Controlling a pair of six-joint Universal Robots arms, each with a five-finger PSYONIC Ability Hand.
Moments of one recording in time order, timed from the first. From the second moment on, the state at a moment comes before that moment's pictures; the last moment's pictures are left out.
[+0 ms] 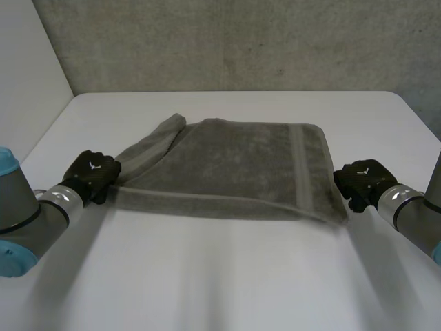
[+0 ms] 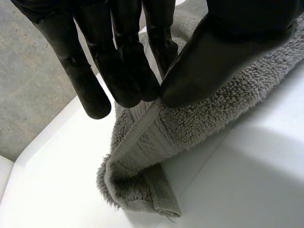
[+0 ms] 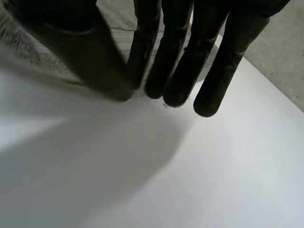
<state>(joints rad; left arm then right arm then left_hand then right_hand) 4.64 -2.11 -1.69 3.48 -1.23 3.74 1.68 -1.05 1.59 -0.06 1.29 2.54 1.32 1.33 1.33 1.36 1.16 1.19 1.19 1.18 1.19 1.02</state>
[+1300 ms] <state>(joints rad) 4.62 -2.10 -1.65 3.45 -1.23 3.60 1.67 -1.18 1.87 -0.19 1.11 2.47 1.32 1.33 1.33 1.36 1.16 0.61 0.61 0.61 0.61 0.45</state>
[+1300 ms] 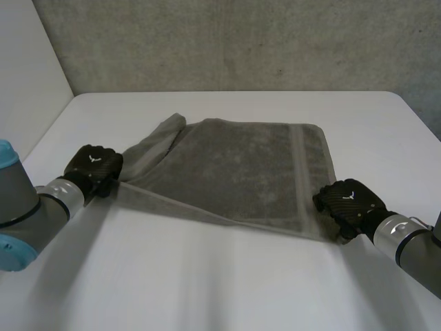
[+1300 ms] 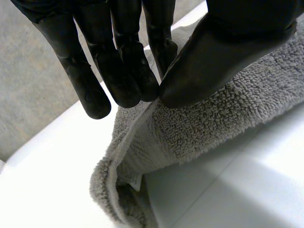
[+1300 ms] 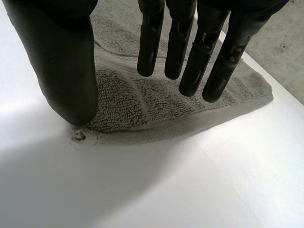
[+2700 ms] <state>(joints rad) 4.62 -2.14 -1.61 3.37 -1.22 3.48 1.66 -1.16 1.83 -0.17 1.11 2.46 1.32 1.33 1.33 1.36 1.16 0.99 1.03 1.04 1.04 0.88</state>
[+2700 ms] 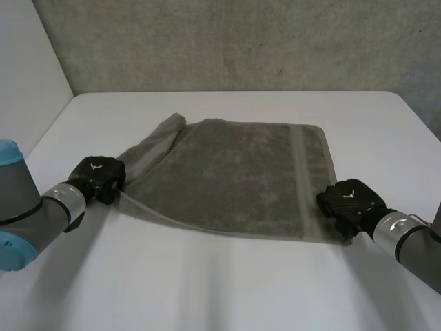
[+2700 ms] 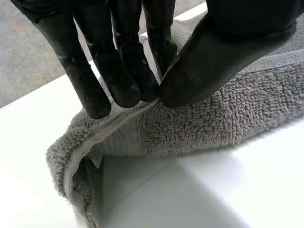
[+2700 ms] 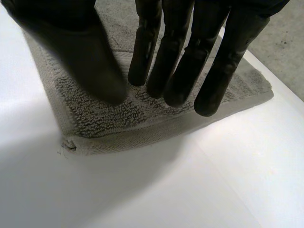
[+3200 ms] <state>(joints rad) 4.62 -2.13 -1.63 3.37 -1.22 3.49 1.53 -1.14 1.79 -0.03 0.95 2.37 1.32 1.33 1.33 1.36 1.16 0.61 0.61 0.61 0.61 0.45</state>
